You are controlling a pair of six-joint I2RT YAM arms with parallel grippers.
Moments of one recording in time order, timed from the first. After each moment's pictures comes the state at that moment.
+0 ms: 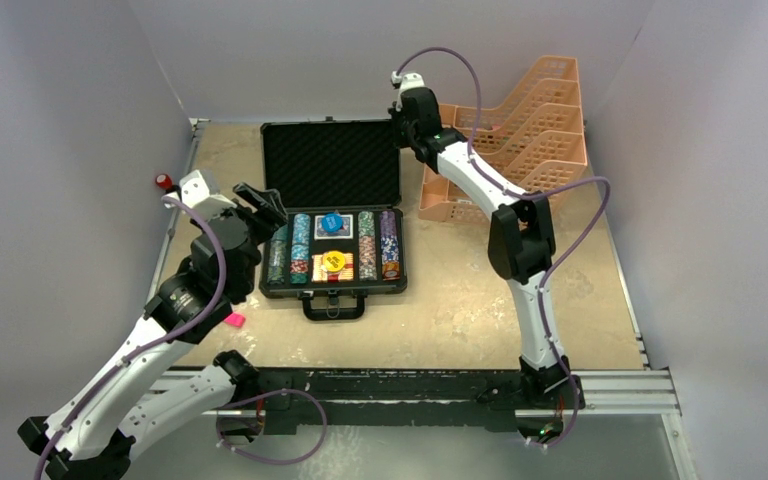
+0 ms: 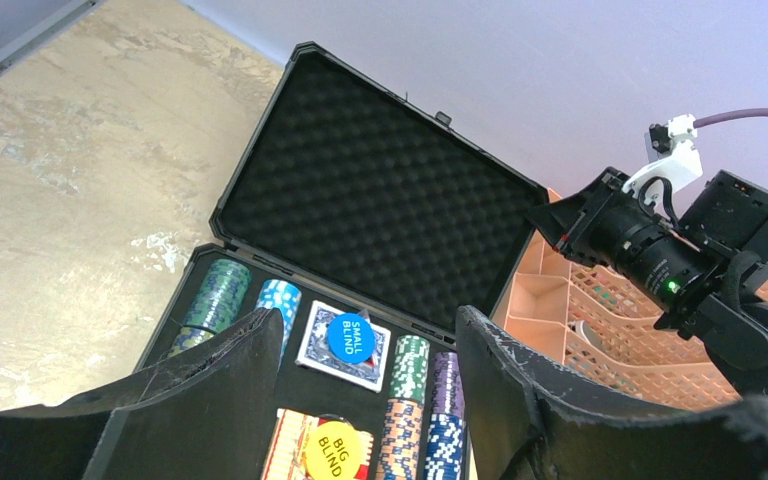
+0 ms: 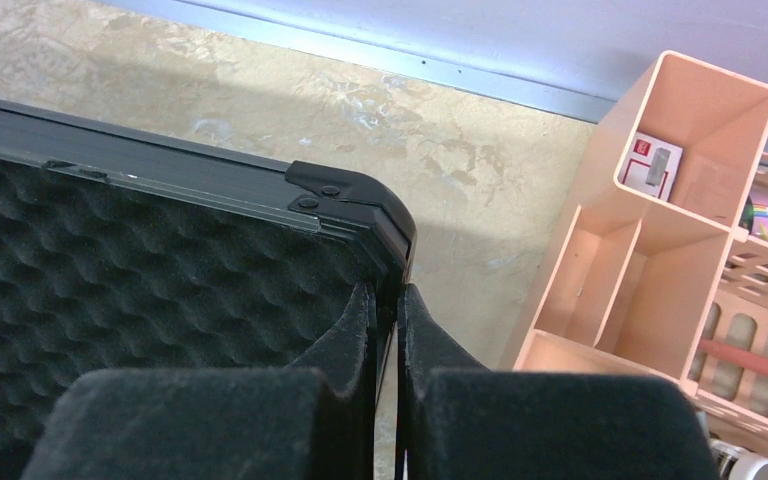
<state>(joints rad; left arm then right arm) -0.68 0.74 0.96 -0.43 -0.82 -0.70 0.48 2.26 2.07 -0.27 0.19 0.13</state>
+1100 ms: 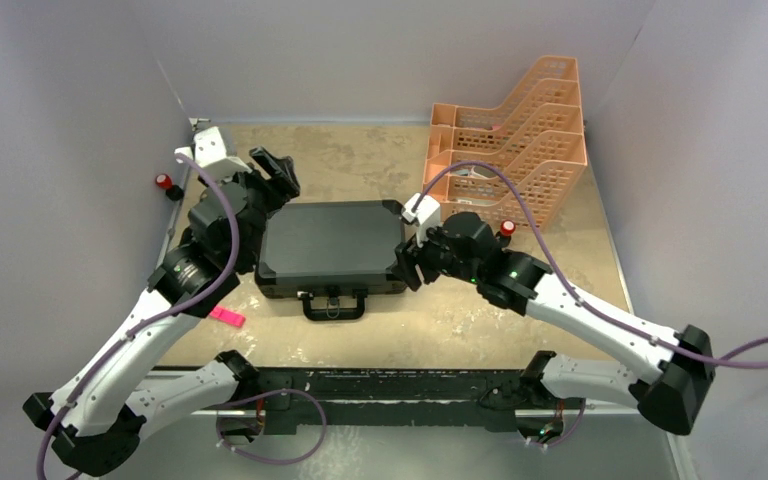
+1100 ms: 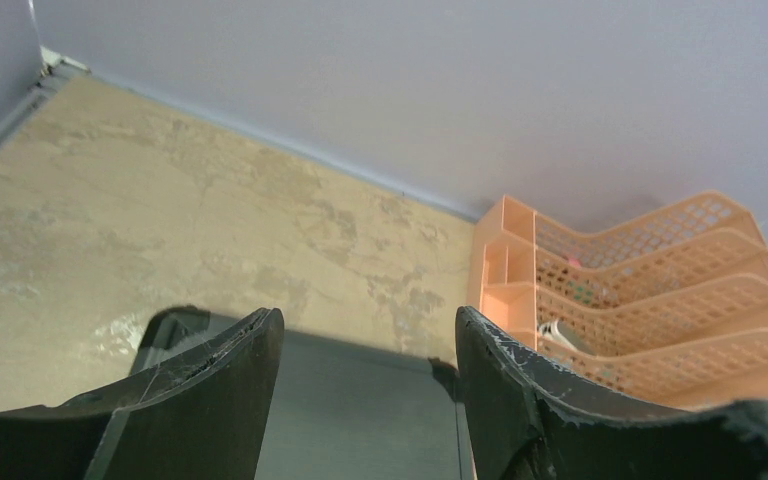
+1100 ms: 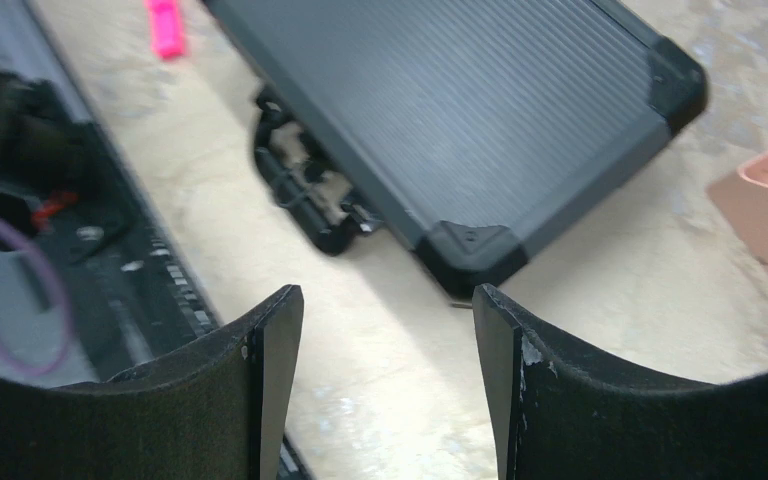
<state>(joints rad) -0.68 0.92 1.18 -0.35 -0.73 -0.50 0.87 1.09 0.91 -0.32 -0.04 0.09</state>
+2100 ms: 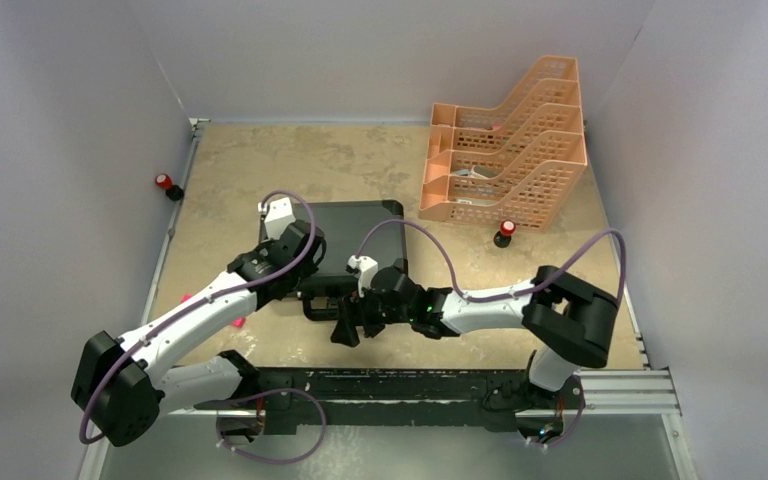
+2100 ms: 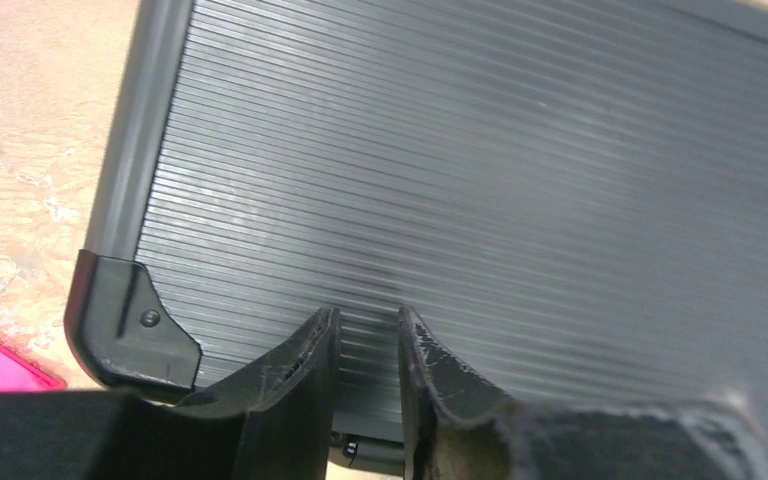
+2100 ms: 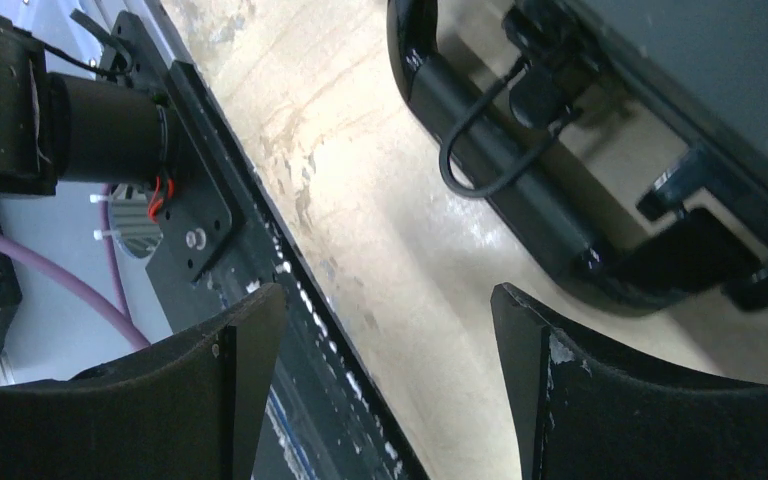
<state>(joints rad) -0.65 1.11 0.76 -0.57 -0.57 -0.81 1.13 1.64 0.74 0.31 -0.17 0.64</state>
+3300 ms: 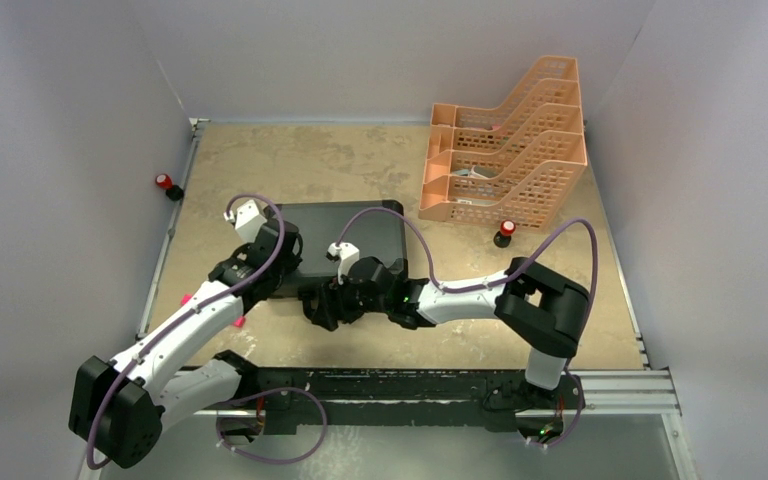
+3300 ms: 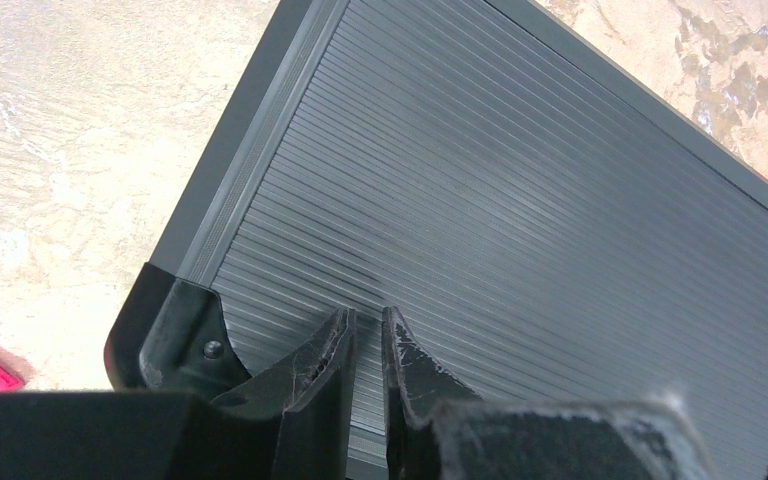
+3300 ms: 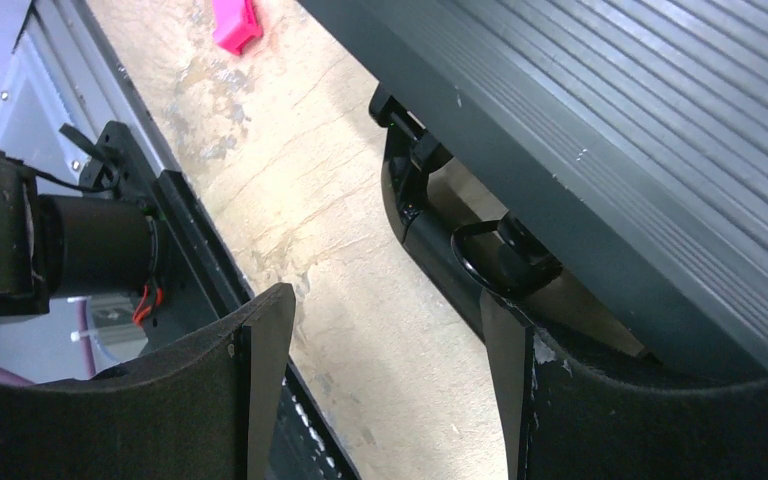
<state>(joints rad) -0.49 1.02 0.68 -0.50 -0.51 -0.93 1.14 1.78 0.93 0.31 -0.05 0.61</state>
